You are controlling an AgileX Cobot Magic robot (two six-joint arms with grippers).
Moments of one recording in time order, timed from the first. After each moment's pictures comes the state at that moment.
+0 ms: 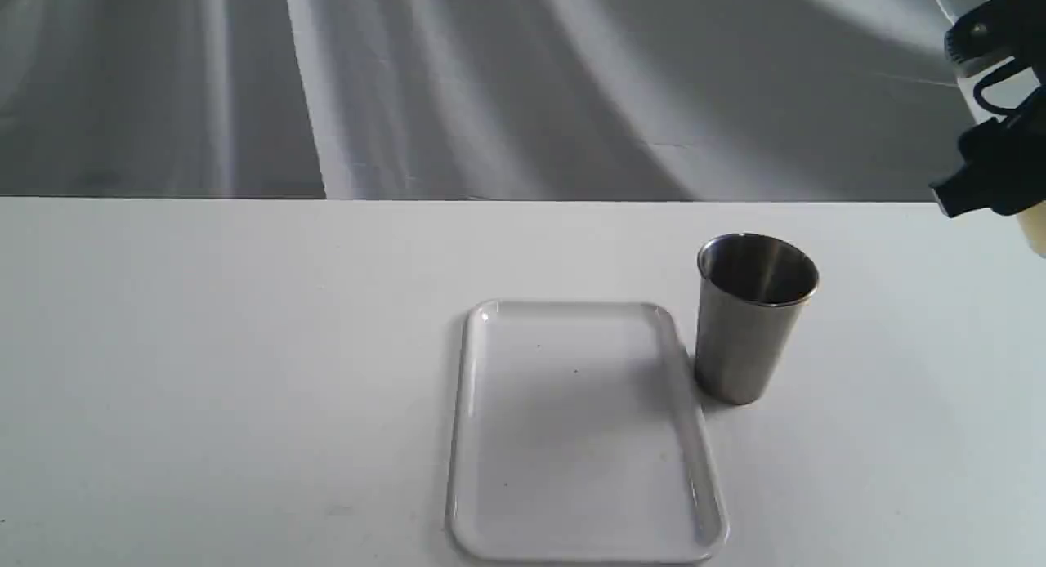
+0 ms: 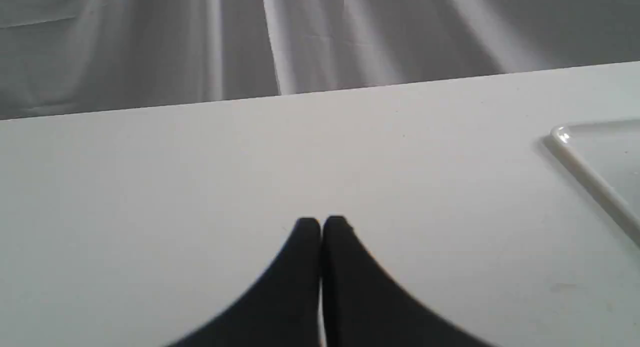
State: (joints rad) left arm -0.02 0.00 0.00 0.03 0.29 0.04; right arm -0.01 1.49 -1.01 -1.40 0.48 0.90
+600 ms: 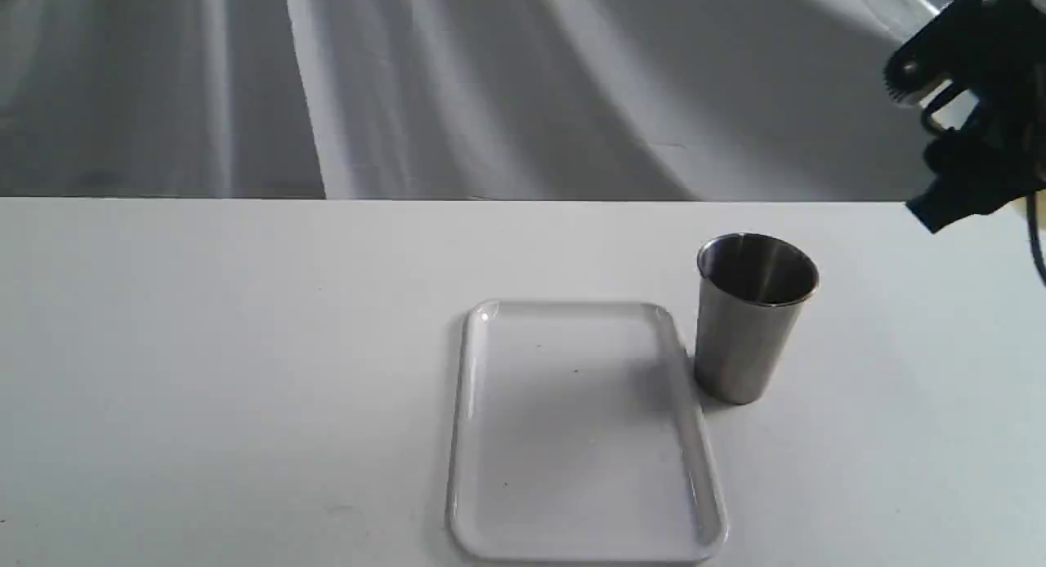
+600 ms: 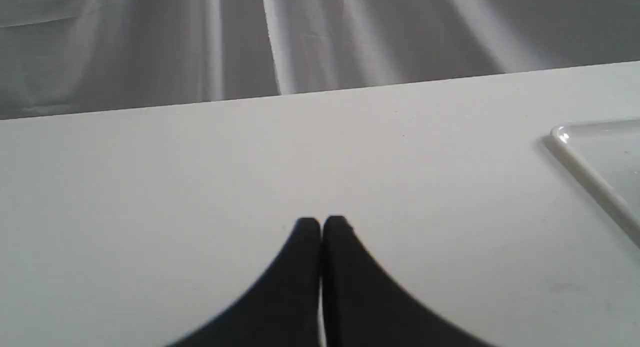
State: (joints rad) left arm -0.02 0.00 0.00 0.03 0.29 0.04; right arm 0.06 1.56 -1.02 -1.65 0.51 0.89
